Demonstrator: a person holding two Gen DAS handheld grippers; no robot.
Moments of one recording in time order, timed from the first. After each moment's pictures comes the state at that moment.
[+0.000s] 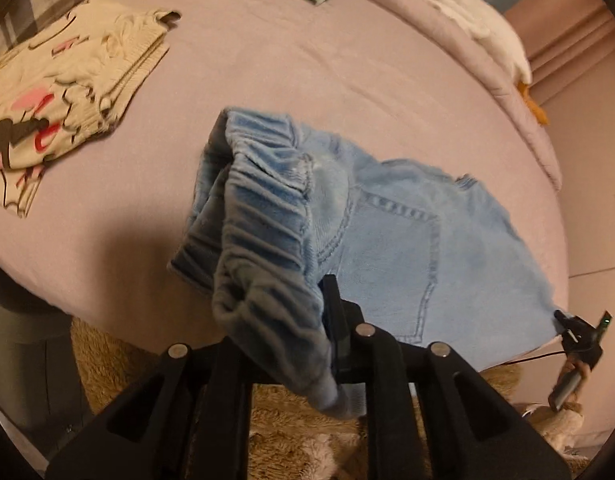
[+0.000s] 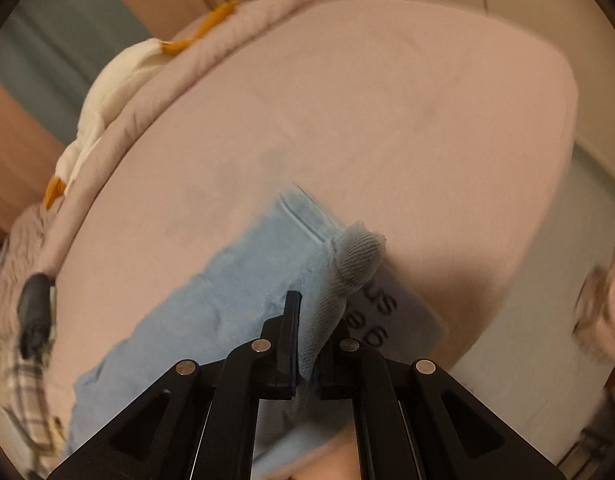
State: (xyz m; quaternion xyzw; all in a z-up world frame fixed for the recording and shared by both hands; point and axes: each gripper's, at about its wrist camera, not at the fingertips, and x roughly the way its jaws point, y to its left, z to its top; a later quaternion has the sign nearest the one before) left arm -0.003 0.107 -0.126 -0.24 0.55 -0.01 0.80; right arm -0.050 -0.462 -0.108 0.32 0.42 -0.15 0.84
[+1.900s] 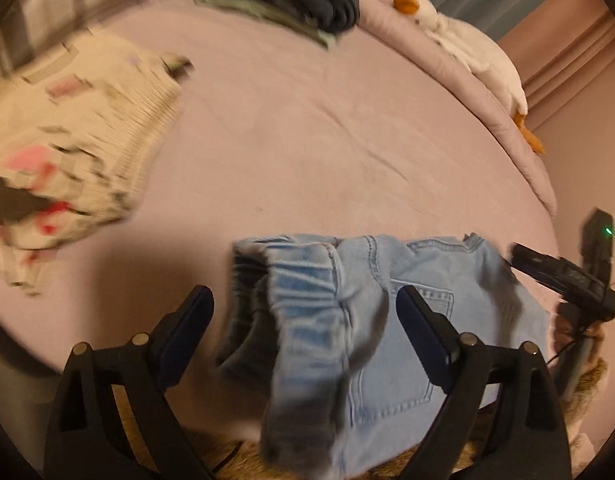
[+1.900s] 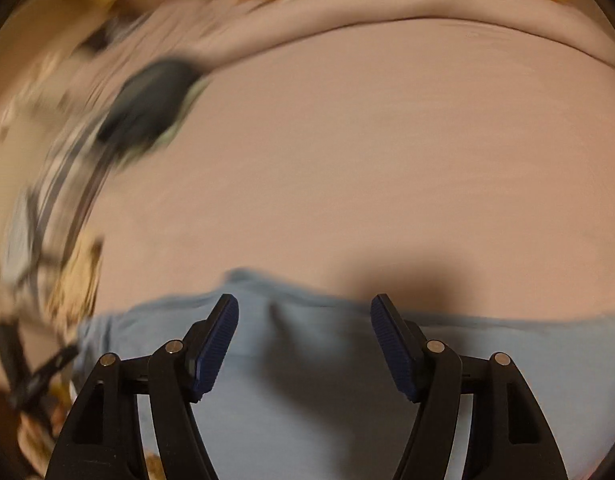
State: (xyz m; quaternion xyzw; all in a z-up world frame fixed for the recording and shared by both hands) left arm 0.037 0.157 -0.128 -0.26 0.51 -0.02 0.82; right arm 0.152 -0.123 -0.107 0.09 0.54 0.22 0.81
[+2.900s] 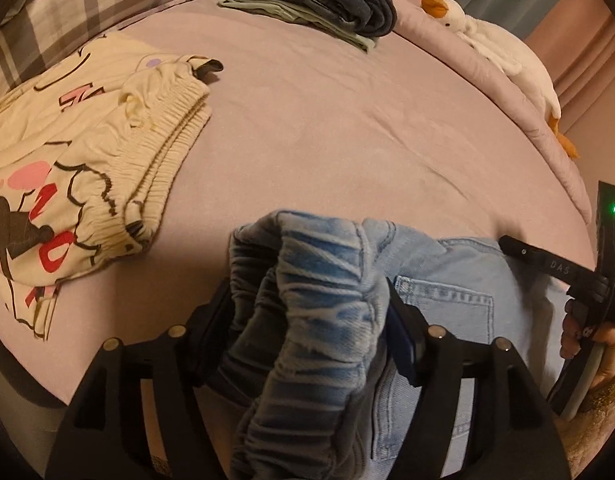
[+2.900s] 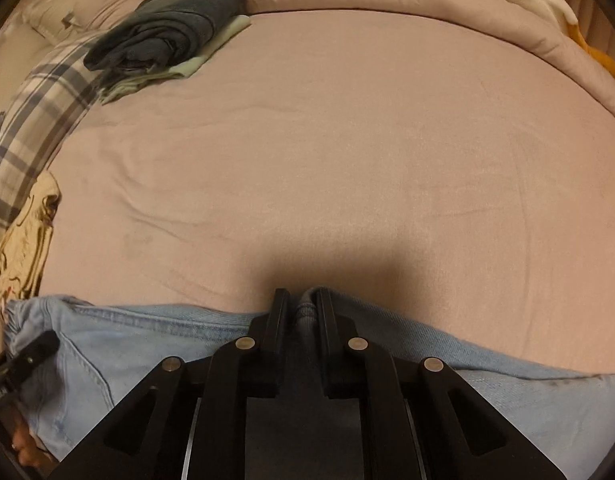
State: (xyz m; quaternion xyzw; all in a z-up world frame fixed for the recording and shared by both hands) left arm 0.058 0.158 -0.144 -0.20 0.49 0.04 0.85; right arm 0.184 -0.026 -0.156 0.00 0.53 0.17 0.83
